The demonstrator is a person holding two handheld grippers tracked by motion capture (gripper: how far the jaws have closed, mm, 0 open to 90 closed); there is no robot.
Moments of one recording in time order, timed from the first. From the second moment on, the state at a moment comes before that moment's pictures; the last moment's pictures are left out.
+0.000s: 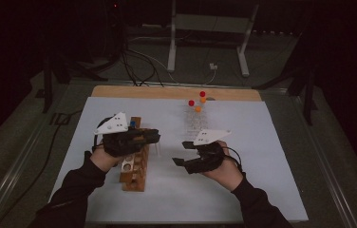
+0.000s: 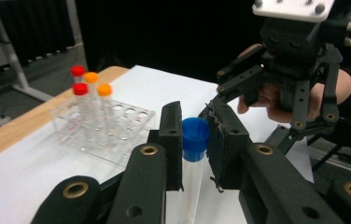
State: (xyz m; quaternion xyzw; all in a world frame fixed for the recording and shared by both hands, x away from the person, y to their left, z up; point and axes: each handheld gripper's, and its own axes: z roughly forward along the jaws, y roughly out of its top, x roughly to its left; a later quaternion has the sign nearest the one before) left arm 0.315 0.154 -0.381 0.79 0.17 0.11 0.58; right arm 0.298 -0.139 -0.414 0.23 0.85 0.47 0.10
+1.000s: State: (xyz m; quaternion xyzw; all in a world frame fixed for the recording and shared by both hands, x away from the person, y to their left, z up) left arm 0.358 0.224 -0.382 0.75 0.27 0.19 0.57; right arm 0.299 -0.175 -0.406 0.27 0.81 0.50 0.11
